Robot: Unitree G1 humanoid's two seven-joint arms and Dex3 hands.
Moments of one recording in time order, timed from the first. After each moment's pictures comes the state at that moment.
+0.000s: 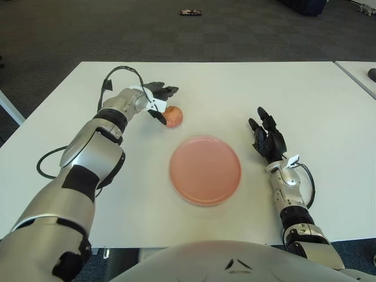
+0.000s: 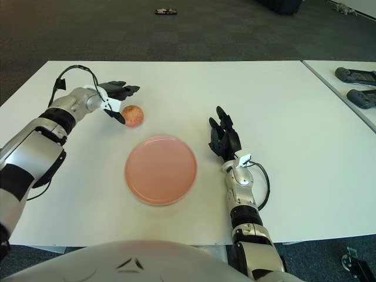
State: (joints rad) left arm -1.06 0.37 -0.62 1.27 0.79 -0.43 -0.18; right arm -0.17 -0.06 -0.13 0.67 0.13 -0.53 0.23
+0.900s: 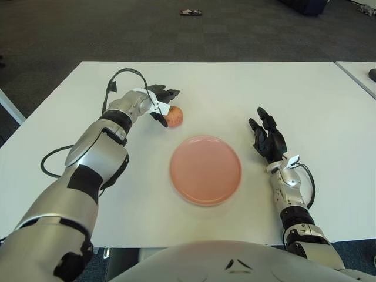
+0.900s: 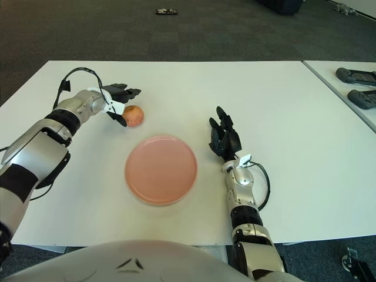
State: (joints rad) left arm -1.06 0.34 -0.66 1.29 0.81 -0.38 -0.17; right arm -0.16 -0.06 -0.13 0.66 0.13 -0.53 0.23
